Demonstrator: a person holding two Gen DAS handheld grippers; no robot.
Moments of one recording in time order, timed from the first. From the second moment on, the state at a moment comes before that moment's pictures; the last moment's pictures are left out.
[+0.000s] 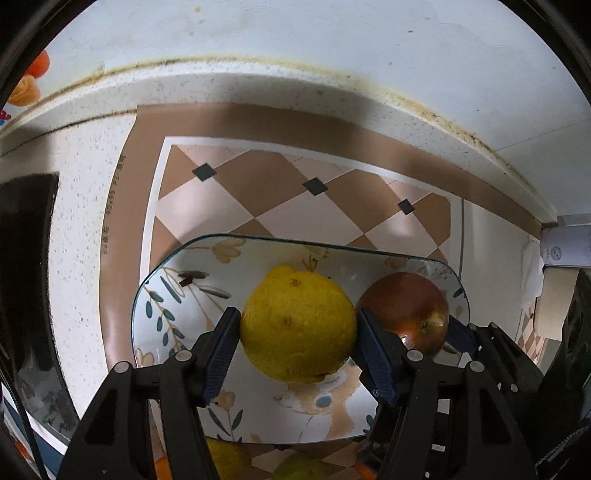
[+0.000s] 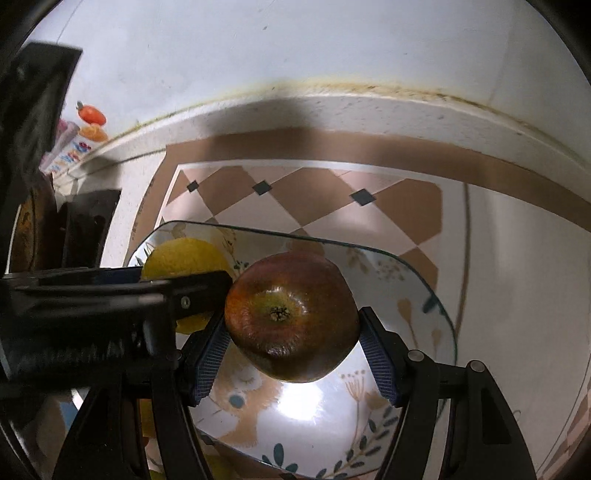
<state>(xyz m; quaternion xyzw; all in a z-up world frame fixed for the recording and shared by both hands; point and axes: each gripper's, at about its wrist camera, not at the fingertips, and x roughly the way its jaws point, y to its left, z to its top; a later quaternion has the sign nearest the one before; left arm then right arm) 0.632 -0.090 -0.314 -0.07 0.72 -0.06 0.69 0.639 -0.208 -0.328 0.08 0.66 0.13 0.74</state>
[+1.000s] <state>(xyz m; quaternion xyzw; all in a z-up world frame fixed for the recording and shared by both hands) 0.516 -0.043 -0.180 0.04 0.59 0.00 0.81 0.513 -0.235 -0.212 0.07 0.62 -0.01 0.78</state>
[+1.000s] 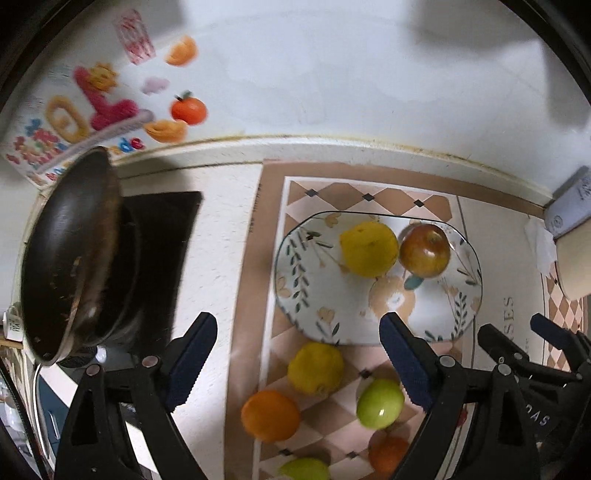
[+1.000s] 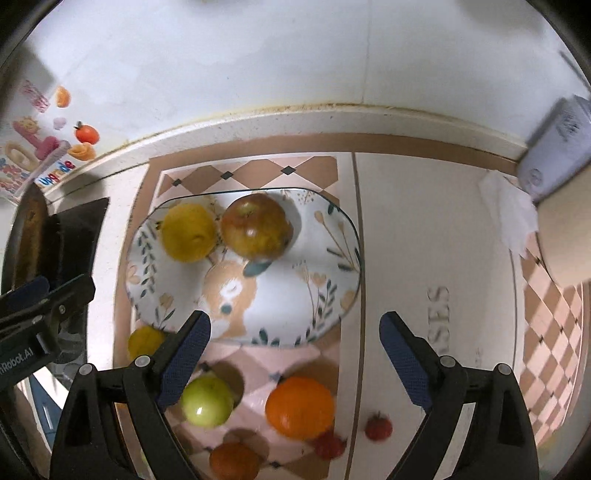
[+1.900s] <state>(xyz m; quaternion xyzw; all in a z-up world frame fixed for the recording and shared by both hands) 0.415 -0.022 -0.119 0.03 0.55 -0.02 0.84 0.399 -0.219 -0.123 0.11 0.58 0.01 0.81</state>
